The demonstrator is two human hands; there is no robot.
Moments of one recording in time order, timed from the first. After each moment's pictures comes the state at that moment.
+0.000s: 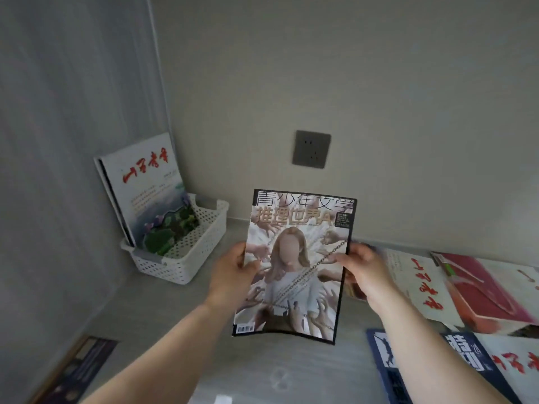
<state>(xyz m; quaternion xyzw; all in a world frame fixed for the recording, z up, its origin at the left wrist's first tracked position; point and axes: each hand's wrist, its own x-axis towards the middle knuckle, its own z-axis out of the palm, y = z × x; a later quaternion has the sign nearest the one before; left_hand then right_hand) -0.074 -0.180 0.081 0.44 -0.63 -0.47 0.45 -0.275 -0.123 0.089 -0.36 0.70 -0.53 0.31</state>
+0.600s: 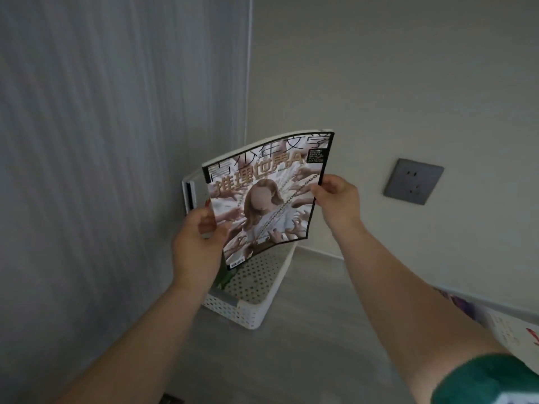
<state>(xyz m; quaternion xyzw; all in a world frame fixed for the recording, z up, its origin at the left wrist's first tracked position) 0.076 -0.333 0.111 0.51 -0.54 -0.26 0.61 -0.119 -0.355 0.161 -0.49 0.56 -0.62 0.25</state>
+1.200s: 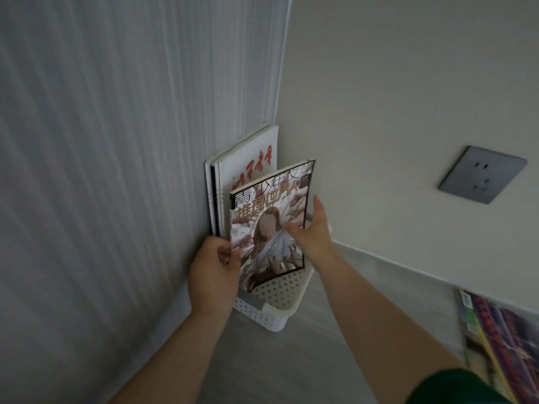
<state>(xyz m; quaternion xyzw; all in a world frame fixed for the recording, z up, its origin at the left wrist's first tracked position) 0.088 -0.356 0.039 0.62 -0.53 -0.23 0.53 -0.064 -0.406 0.063 -0.49 0.65 -0.48 0.33</state>
